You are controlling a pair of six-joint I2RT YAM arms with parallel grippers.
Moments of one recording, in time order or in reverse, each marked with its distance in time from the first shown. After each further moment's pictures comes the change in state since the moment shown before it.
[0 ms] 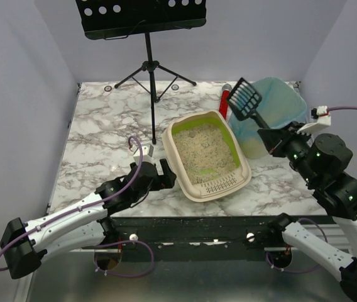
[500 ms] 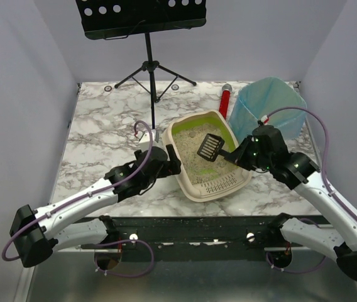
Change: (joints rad) left arm 0.024 0.171 0.215 -0.065 -0.052 0.001; right arm 0.029 0.235 -0.204 -0.098 -0.275 0.395
